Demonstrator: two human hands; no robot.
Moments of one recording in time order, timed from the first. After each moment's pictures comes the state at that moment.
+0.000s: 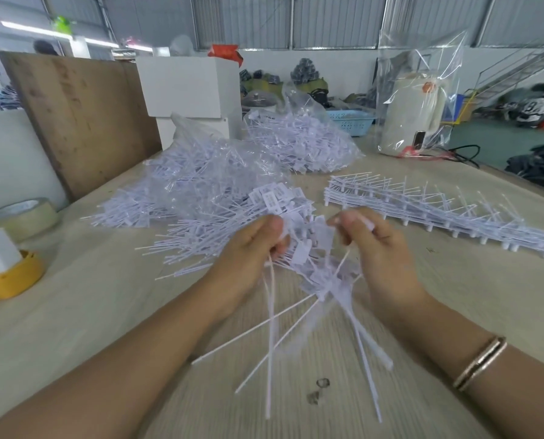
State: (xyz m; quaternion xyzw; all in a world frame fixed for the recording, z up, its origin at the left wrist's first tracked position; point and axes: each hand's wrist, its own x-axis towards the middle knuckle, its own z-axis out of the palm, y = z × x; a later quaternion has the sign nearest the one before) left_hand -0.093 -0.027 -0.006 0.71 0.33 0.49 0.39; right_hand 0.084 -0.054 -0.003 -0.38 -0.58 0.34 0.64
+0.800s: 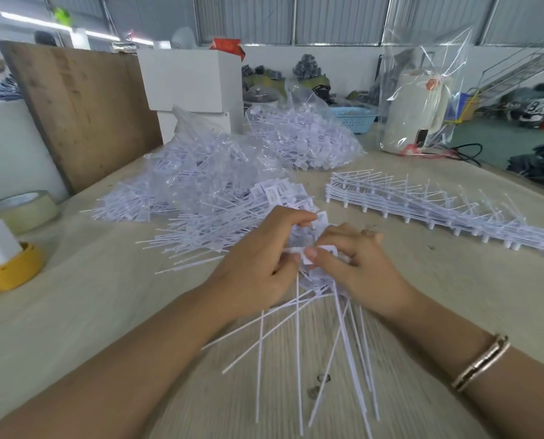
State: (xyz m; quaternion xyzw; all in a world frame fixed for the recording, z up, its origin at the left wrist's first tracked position) left_hand -0.094 -0.032 -0.007 0.87 0.31 0.37 0.13; right_hand 0.080 -0.052 -0.009 -0.46 -0.77 0.13 0.42
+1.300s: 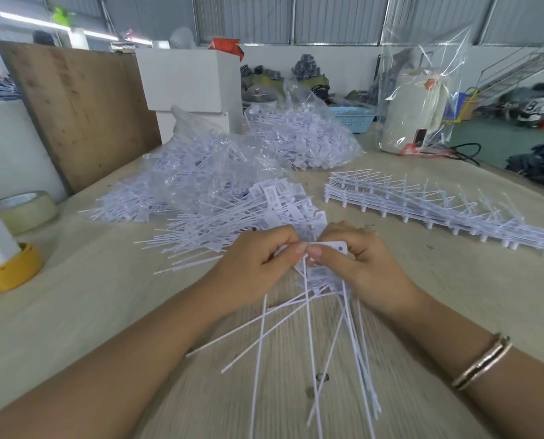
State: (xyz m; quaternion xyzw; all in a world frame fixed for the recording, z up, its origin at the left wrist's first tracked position) left_hand -0.097 -0.036 -0.002 0.84 0.34 0.37 0.20; right_hand 0.081 -0.052 -0.010 -0.40 -0.74 0.23 0.49
